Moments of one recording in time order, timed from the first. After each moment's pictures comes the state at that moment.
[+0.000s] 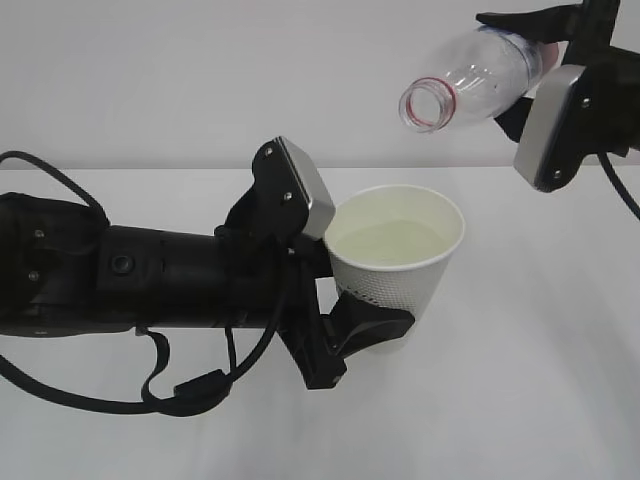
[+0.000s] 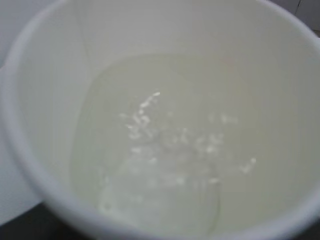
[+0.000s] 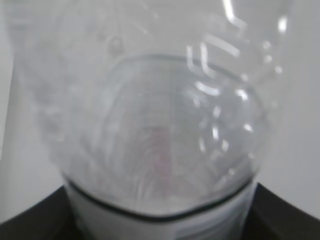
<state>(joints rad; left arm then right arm) -0.73 1.76 -0.82 0.92 -0.62 -0.57 0.04 1.59 -0.82 -0.85 -0.88 -0.85</state>
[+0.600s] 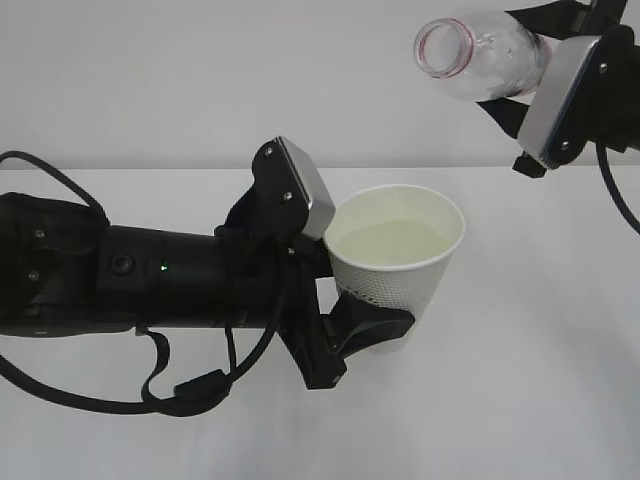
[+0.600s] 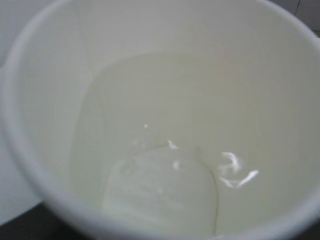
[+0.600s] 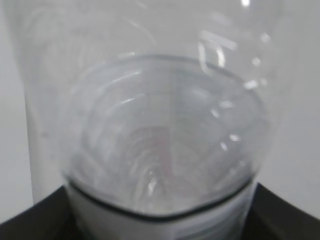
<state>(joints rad) -0.73 1.76 -0.82 0.92 -0.62 -0.57 0.04 1.59 -0.82 -0.85 -0.88 -0.61</state>
